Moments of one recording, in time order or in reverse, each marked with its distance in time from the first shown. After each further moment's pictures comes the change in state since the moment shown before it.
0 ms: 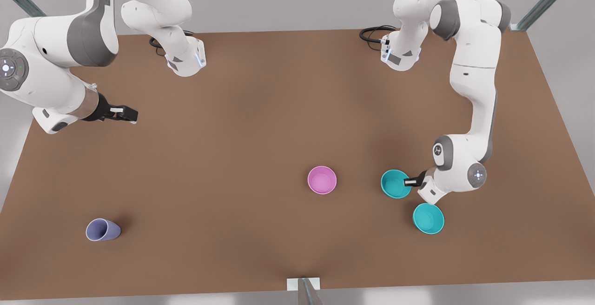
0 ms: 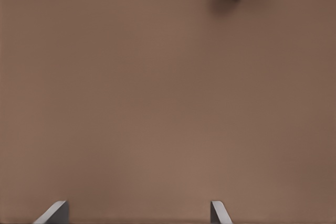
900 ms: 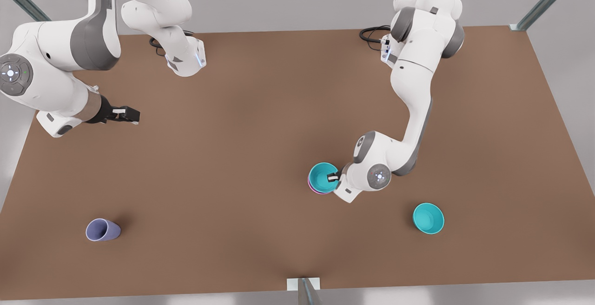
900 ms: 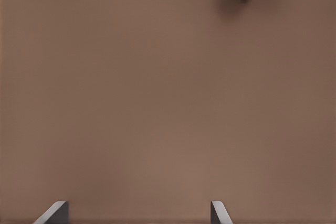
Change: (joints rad) left arm -0.368 0.187 -0.021 0.377 0.008 -0.221 -0.597; right arm 0.001 0.003 -0.001 -0.019 0.001 0.012 -0.053
